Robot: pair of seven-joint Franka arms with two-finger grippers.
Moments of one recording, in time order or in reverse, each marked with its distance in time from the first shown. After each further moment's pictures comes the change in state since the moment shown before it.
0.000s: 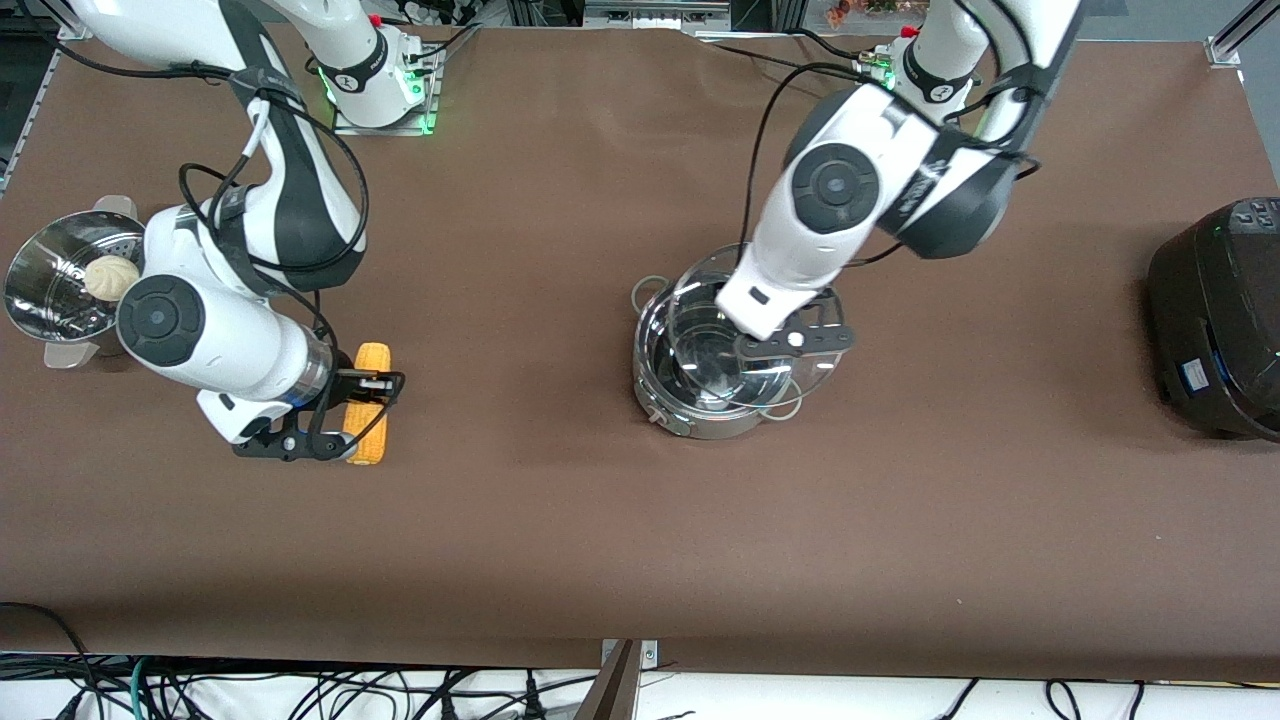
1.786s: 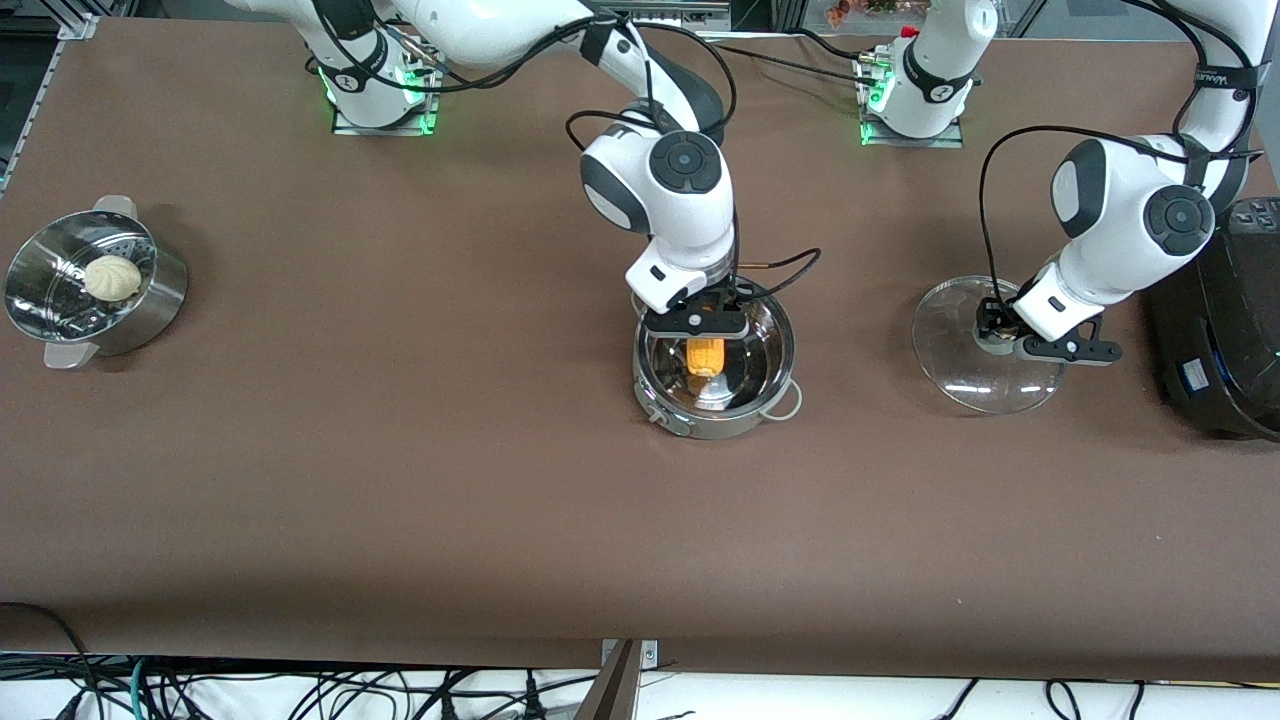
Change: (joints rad) left arm 0.390 -0.275 0.239 -0.853 -0.003 0.655 0.797; right arm 0.623 0.392 -0.017 0.417 -0.043 0.195 0.644
